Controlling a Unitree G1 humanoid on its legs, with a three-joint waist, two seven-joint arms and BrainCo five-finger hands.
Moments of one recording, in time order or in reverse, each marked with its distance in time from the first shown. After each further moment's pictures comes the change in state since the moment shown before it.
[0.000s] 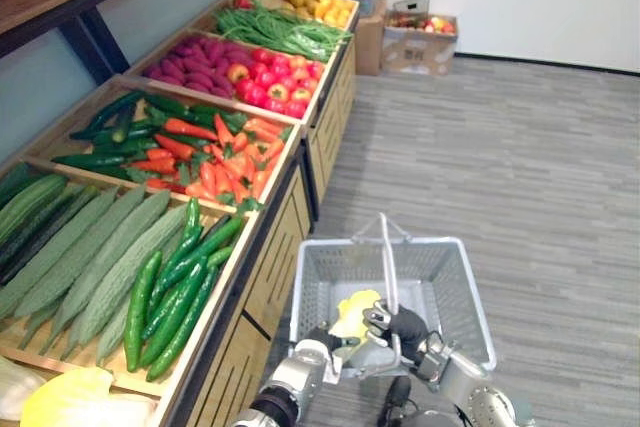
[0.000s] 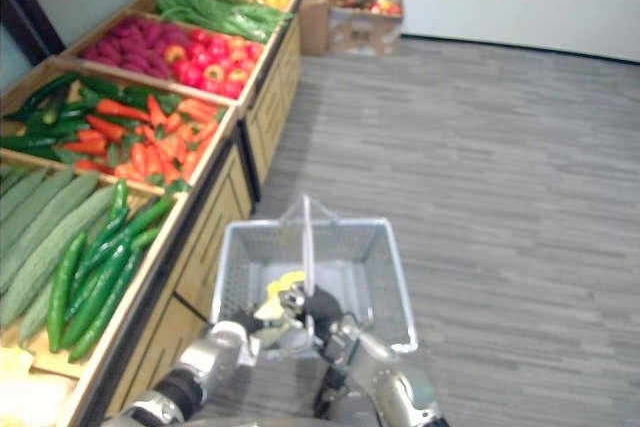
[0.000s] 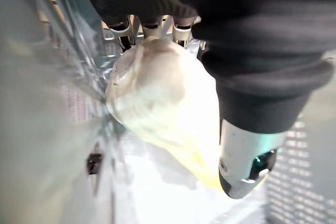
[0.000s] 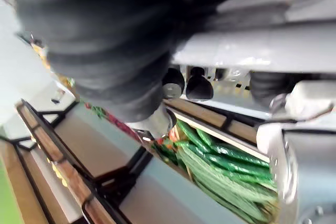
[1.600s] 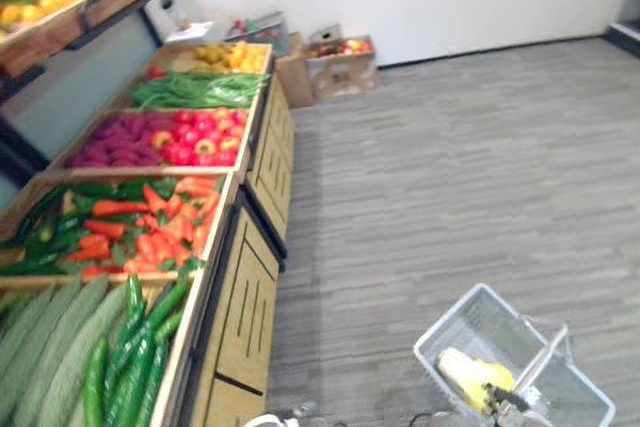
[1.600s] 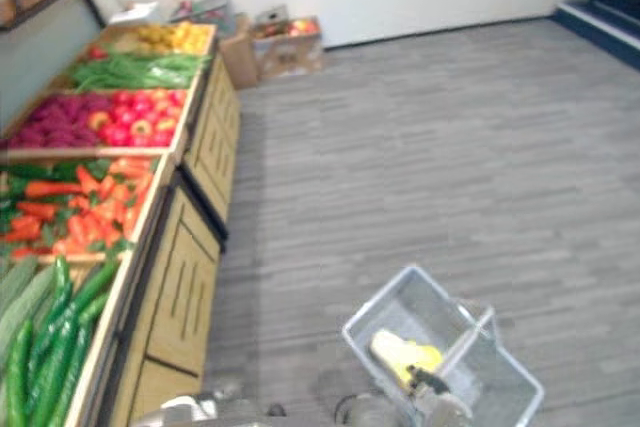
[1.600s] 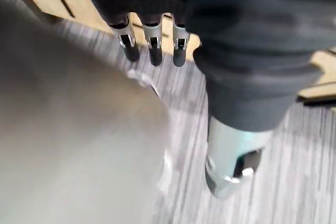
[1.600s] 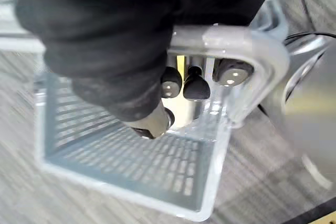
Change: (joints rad) left arm 0.251 0.003 0.445 0.270 -0.170 -0.052 -0.046; right arm -0.057 -0.045 -0.429 0.918 -0.125 -0.129 -0.251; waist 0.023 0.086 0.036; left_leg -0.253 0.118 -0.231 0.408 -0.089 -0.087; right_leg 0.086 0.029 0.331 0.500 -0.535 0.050
